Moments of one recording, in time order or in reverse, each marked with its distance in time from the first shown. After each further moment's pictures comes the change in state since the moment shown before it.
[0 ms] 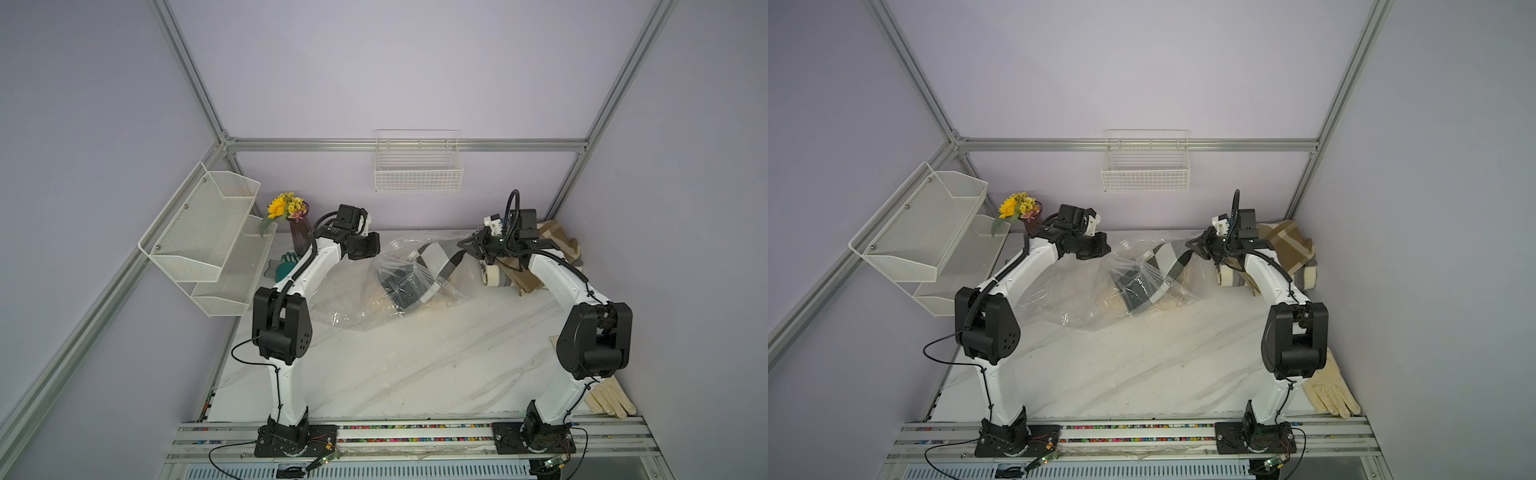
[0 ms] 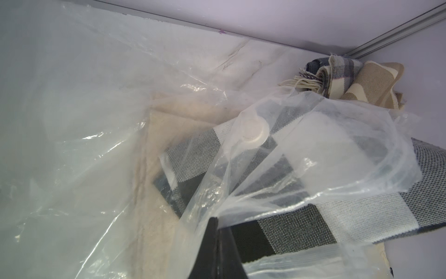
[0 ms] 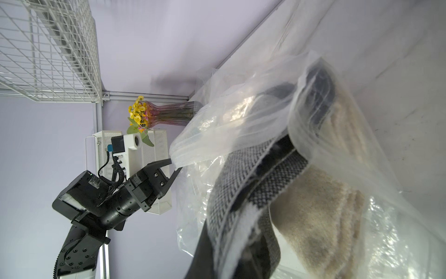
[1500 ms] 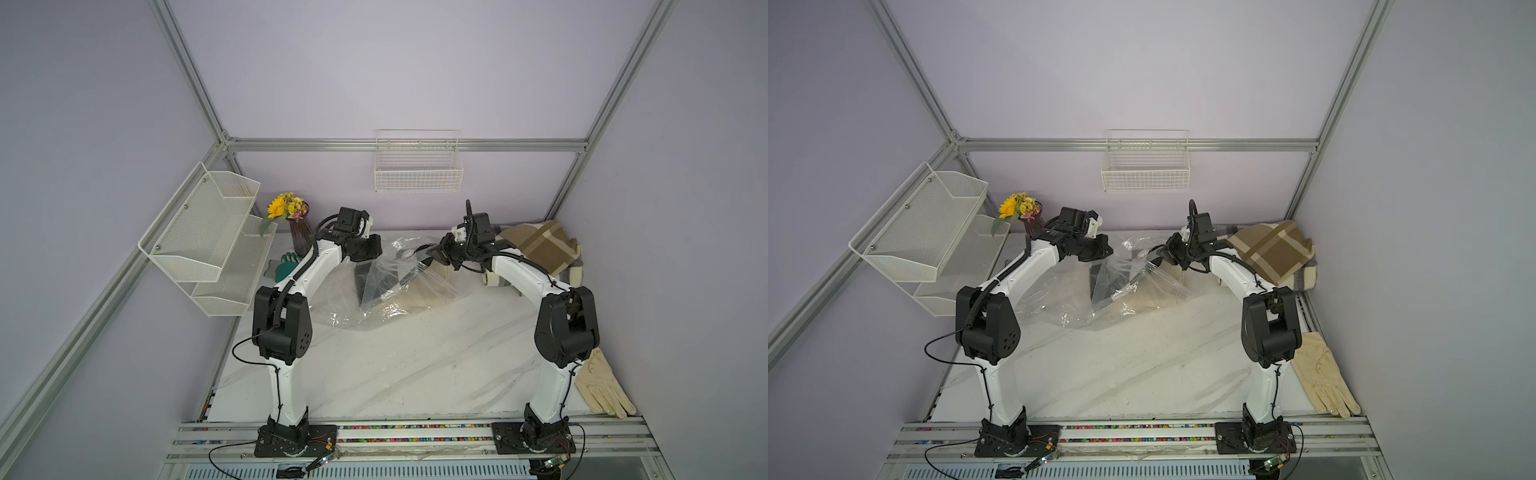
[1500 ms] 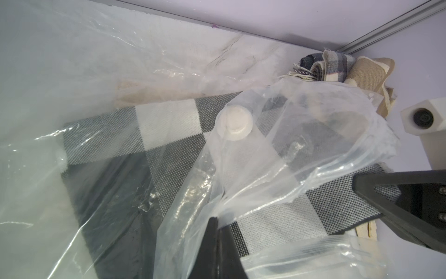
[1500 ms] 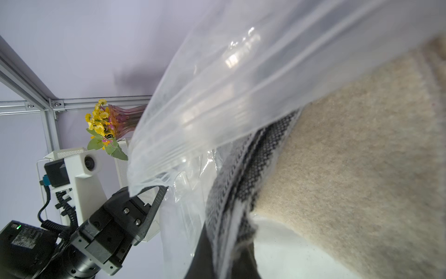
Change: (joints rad) left arm -0.002 0.000 -0.044 0.046 0.042 0.000; right arm 0.235 0.153 0.079 0.026 0.236 0.188
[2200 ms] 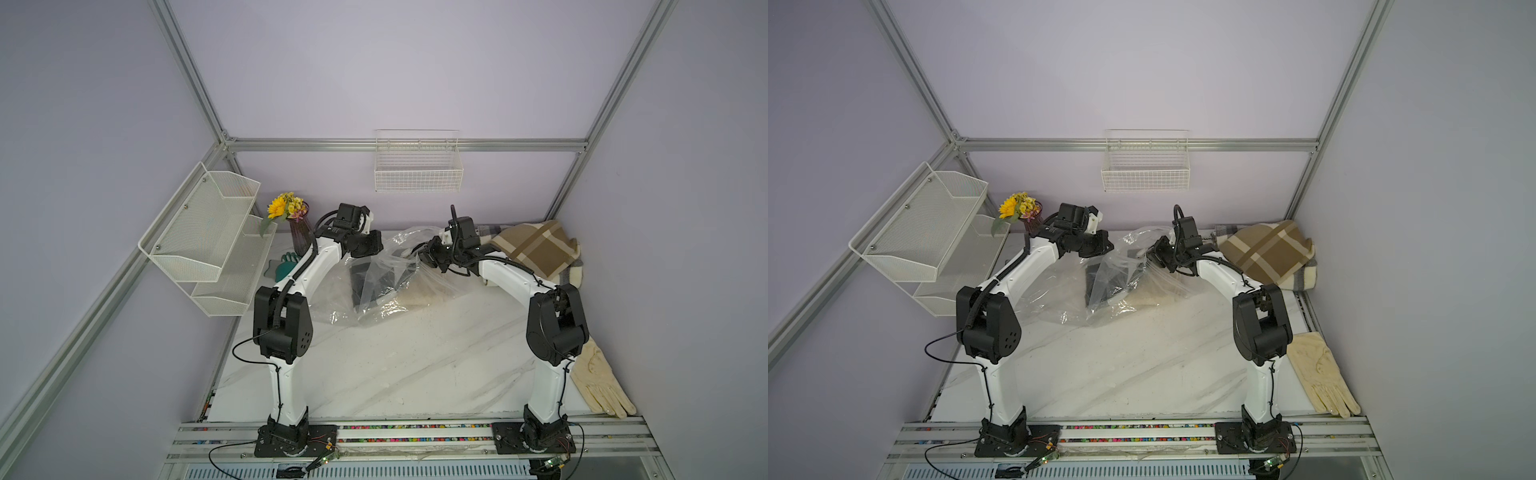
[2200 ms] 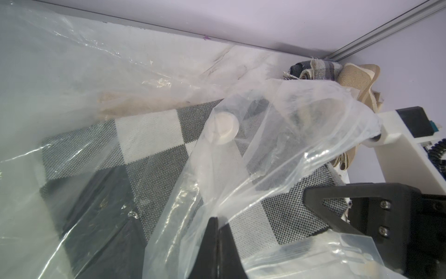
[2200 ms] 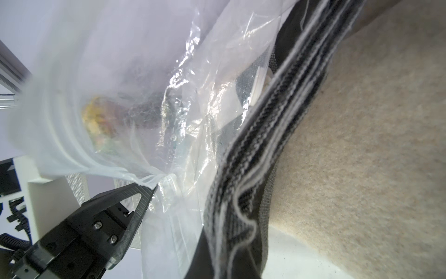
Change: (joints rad) left arm 0.000 0.011 0.043 -0.008 0.015 0.000; right arm 0.094 0.050 0.000 0.103 0.072 0.057
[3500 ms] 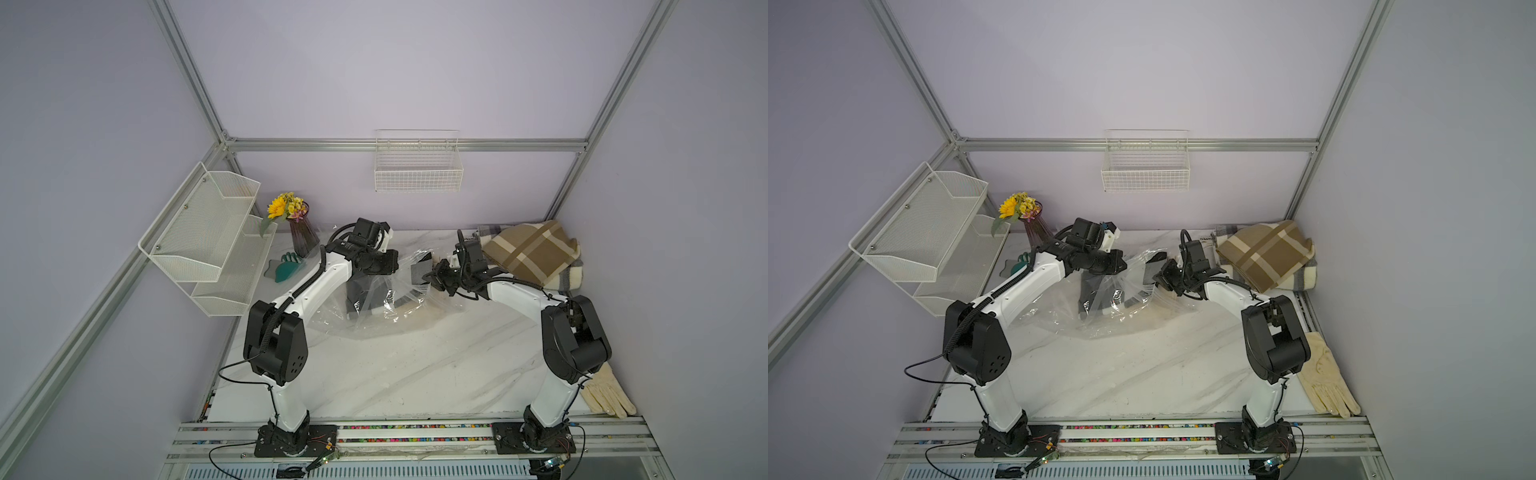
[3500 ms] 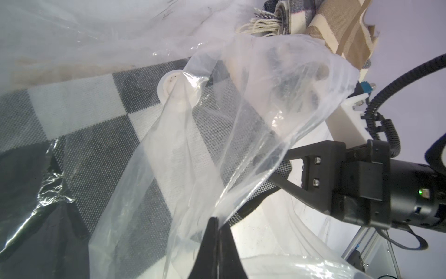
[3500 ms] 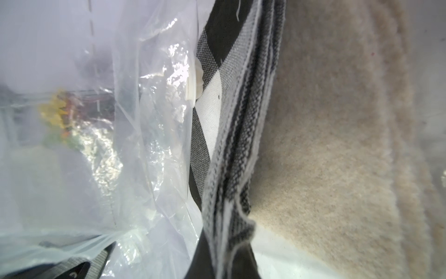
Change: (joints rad) left arm -0.149 -0.160 -0.174 -0.012 -0.031 0.032; right arm 0.001 -0.166 -0.353 0.129 0.028 0.042
